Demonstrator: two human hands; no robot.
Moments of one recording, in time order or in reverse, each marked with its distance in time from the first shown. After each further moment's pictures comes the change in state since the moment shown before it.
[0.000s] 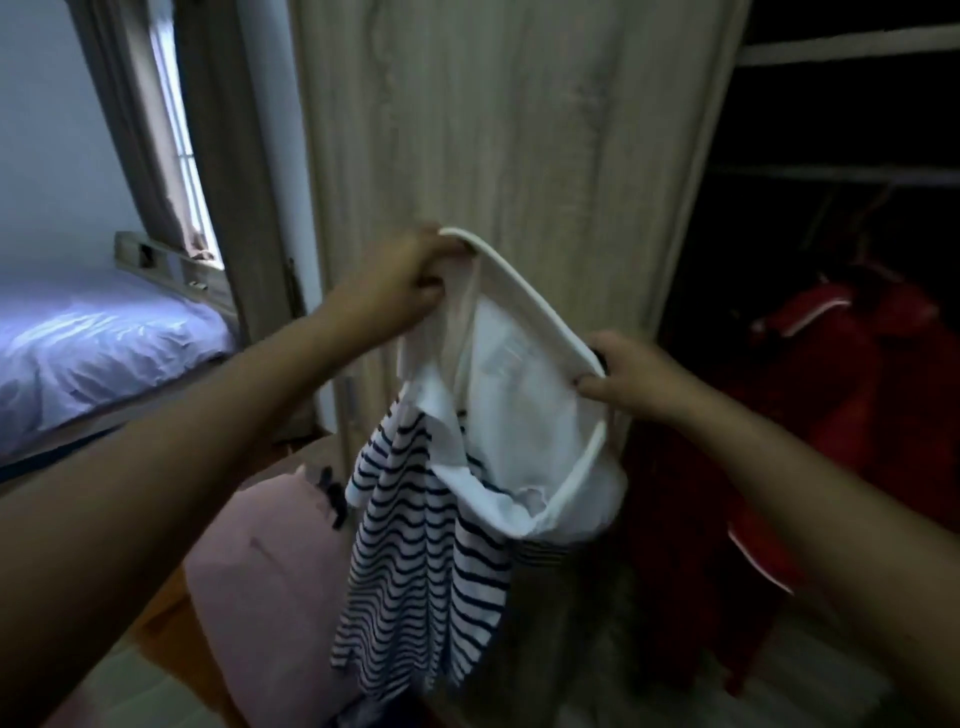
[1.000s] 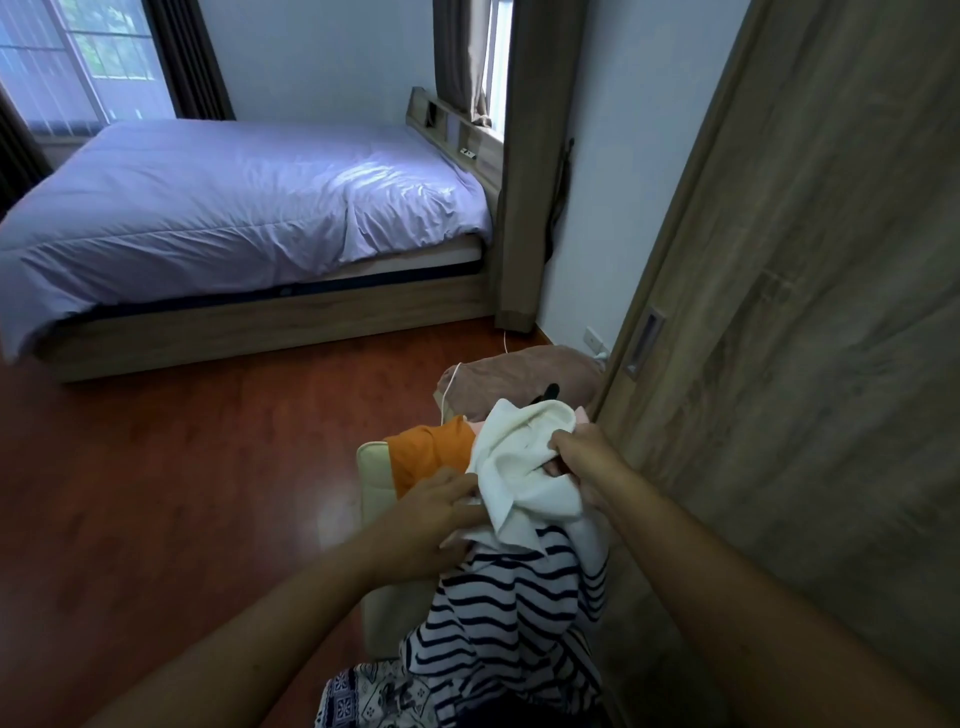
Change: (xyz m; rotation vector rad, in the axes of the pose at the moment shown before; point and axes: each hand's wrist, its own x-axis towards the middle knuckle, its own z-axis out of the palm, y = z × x) left_hand -0.380 -0.227 0.064 0.000 -0.422 -0.409; right_hand 0.166 -0.145 0.427 0.789 -0.505 0.634
